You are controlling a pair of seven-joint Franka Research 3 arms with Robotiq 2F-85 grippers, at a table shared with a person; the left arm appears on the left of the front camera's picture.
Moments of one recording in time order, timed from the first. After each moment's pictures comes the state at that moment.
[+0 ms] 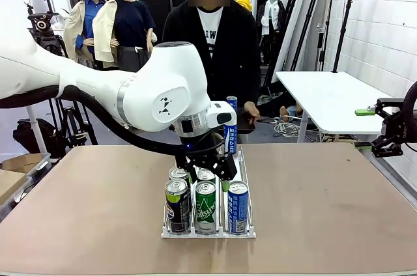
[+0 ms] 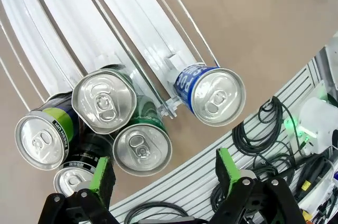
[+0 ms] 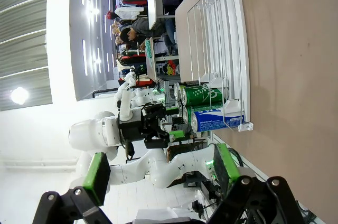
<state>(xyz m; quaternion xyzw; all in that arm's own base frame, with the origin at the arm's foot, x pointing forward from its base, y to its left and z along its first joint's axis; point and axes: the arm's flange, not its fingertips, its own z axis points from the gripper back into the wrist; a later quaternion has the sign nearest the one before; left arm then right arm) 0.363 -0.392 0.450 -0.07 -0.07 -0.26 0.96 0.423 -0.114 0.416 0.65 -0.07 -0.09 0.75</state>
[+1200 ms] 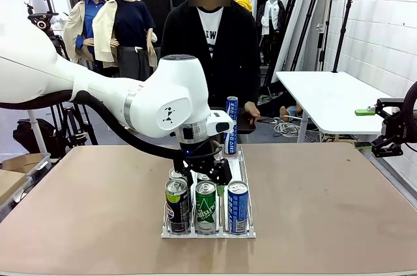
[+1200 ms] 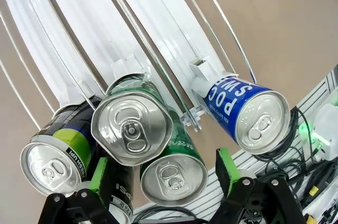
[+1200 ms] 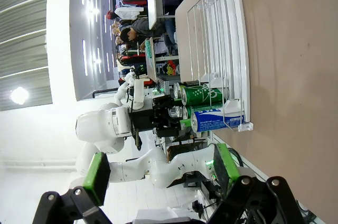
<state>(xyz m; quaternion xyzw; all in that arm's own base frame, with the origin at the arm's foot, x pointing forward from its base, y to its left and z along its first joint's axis) 0.387 -0.388 0.418 -0.05 -0.05 -0.26 0.96 0.423 -0.114 0.416 0.65 -0.07 -0.09 0.75</state>
